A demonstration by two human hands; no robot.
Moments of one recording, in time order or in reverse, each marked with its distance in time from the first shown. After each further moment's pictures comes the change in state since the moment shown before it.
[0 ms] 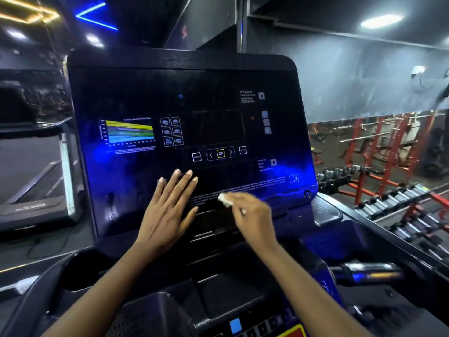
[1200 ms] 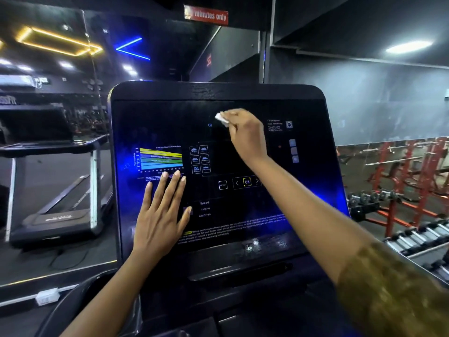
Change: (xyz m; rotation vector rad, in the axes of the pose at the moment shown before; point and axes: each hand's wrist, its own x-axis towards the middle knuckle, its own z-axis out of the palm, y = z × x) left_hand 0.017 -0.060 -0.011 0.263 0.124 -0.166; right_hand 0.226 -0.041 0.043 -0.111 0.158 -0.315
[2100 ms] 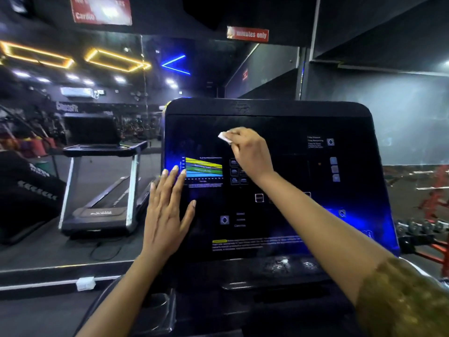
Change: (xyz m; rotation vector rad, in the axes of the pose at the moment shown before) left_hand -0.002 -0.043 -0.043 -0.297 0.133 -0.252; right_hand 0.002 -0.053 0.038 0.031 -0.027 -0.238
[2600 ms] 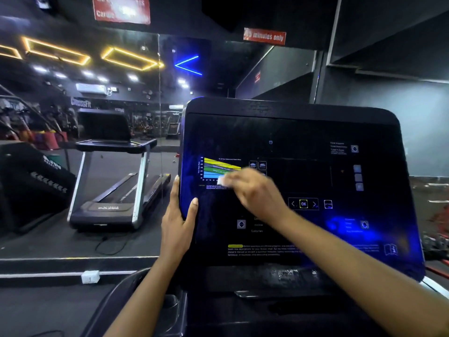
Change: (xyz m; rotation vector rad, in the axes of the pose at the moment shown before) left_hand -0.015 -0.011 0.019 -0.516 0.013 -0.528; right_hand -0.062 -0.031 0.005 0.080 -0.162 -0.288
